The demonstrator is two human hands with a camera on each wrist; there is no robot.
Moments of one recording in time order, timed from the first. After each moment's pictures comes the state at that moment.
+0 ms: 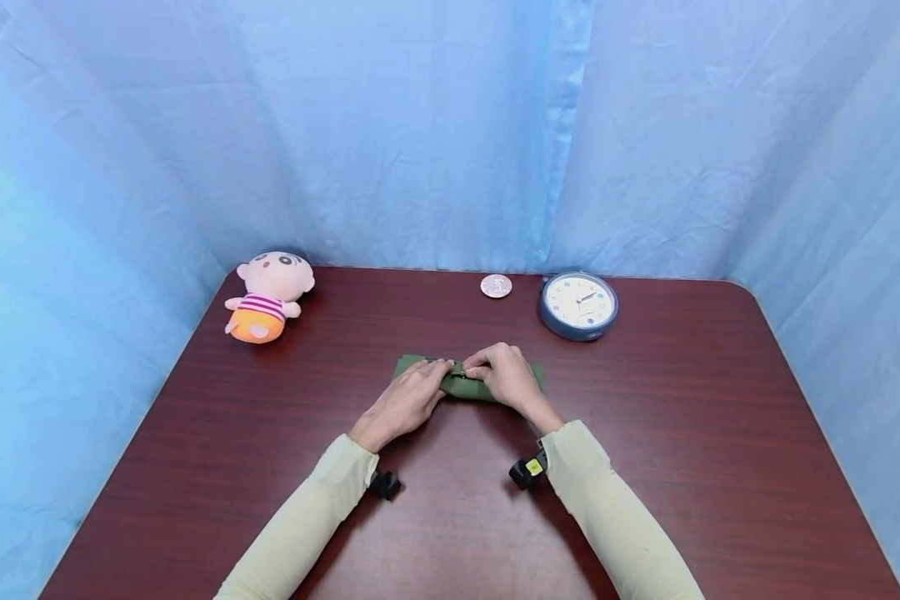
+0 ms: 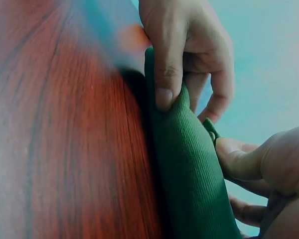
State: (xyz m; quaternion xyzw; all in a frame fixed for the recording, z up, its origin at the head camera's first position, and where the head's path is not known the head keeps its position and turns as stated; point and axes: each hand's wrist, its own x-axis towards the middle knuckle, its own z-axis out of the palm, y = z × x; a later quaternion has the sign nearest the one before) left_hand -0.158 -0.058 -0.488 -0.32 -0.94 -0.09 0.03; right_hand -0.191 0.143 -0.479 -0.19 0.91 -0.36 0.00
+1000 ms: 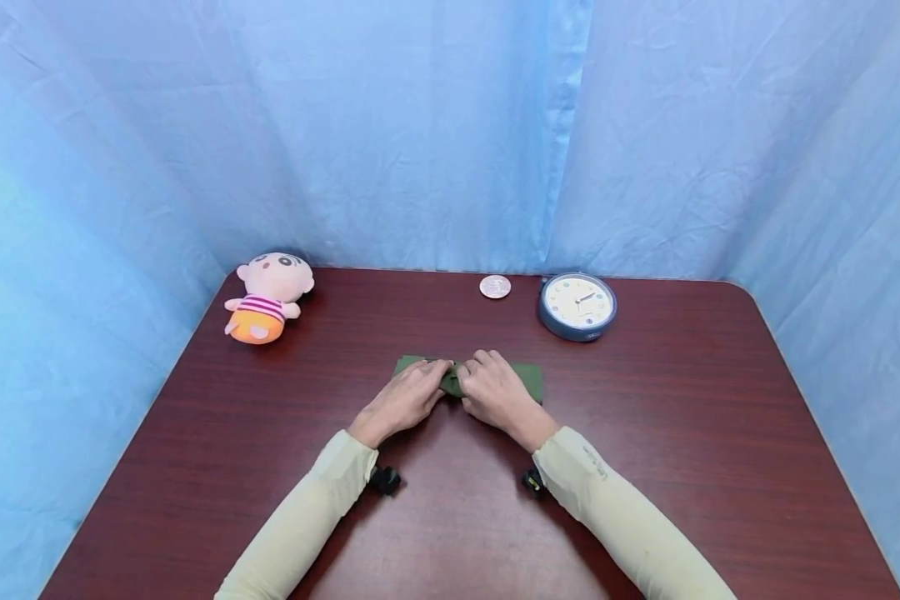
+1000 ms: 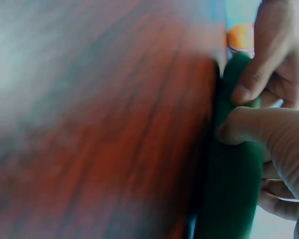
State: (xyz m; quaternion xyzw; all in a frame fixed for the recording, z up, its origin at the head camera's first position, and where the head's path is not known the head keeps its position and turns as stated) left_hand -0.165 -0.058 -0.485 -0.34 -0.93 -0.11 0.02; right_hand -0.177 0.136 -0.491 -0.42 0.88 -0.01 -0.25
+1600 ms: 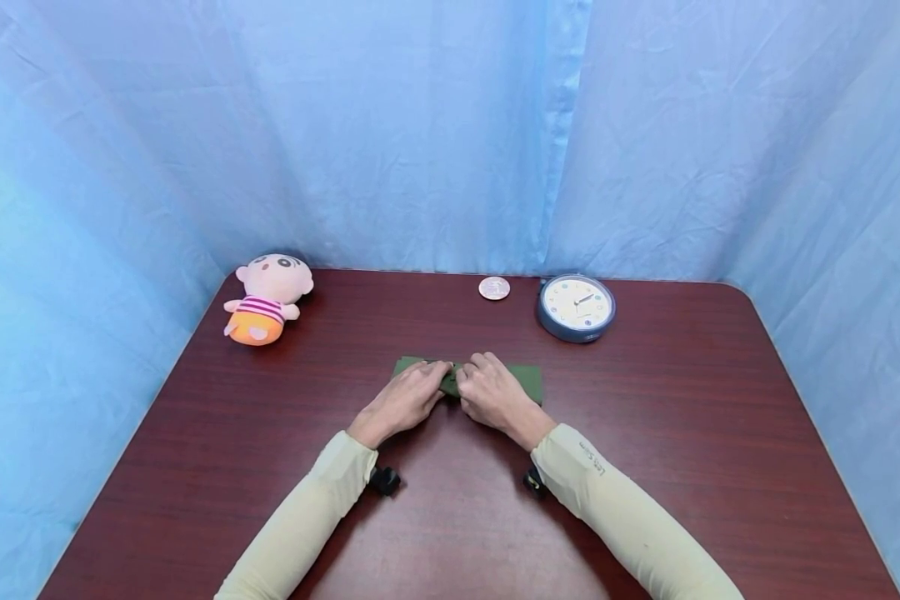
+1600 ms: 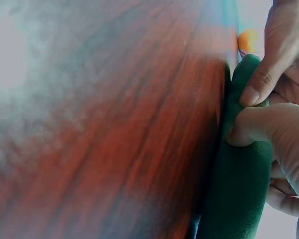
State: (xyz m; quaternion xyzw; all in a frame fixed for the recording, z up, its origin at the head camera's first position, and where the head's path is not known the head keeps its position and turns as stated) left_hand -0.165 -0.059 -0.484 -0.35 -0.93 -0.11 0.04; right_hand -0.179 0.135 -0.491 -0.45 0.86 0.01 -0.26
